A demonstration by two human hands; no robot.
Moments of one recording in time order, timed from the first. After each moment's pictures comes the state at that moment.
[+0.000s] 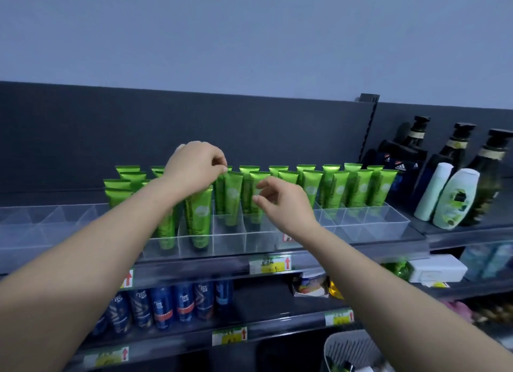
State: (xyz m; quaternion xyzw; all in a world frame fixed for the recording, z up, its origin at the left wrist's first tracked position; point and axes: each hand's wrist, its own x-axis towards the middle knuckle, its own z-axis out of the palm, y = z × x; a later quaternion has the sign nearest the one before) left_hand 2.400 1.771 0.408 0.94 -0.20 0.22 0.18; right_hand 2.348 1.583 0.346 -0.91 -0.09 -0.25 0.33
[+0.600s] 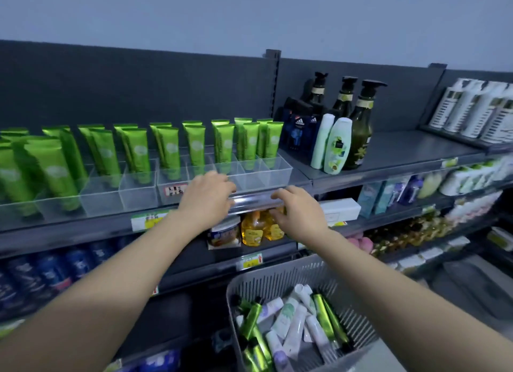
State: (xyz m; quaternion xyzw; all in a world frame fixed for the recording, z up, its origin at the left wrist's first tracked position) left_hand 2.291 1.539 0.306 0.93 -0.34 0.17 0.02; right_hand 2.213 1.347 0.275 -0.97 0.03 -0.19 0.12
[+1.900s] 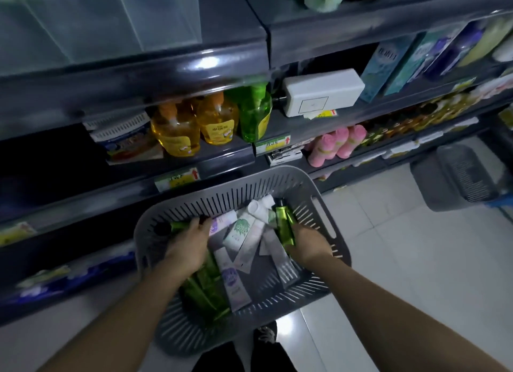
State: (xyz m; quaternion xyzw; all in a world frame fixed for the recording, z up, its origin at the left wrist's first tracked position) left_hand 2.256 1.410 -0.040 0.93 -0.21 -0.31 0.00; right_hand 2.154 1.172 -0.030 -0.91 0.25 0.26 0.20
